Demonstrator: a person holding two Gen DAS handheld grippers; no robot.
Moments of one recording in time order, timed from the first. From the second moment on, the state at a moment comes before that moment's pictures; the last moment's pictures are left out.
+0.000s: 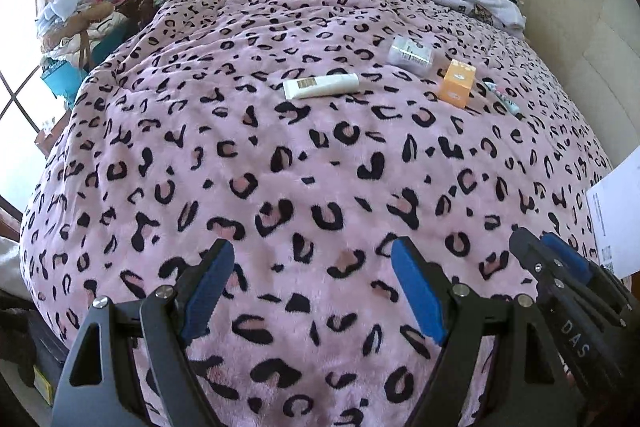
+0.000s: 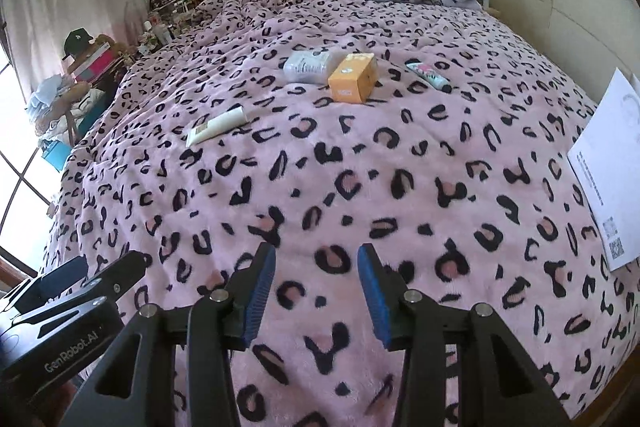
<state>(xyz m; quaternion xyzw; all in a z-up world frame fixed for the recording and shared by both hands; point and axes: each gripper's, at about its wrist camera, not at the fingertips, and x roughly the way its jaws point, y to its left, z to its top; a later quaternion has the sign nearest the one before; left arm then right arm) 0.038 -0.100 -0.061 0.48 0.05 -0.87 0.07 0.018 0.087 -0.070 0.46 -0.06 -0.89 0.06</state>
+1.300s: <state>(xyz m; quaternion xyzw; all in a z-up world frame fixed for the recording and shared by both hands) -0.219 -0.130 -0.140 0.49 -0.10 -0.86 -0.12 -0.238 0.109 -0.083 0.48 -0.13 -0.87 0.02</state>
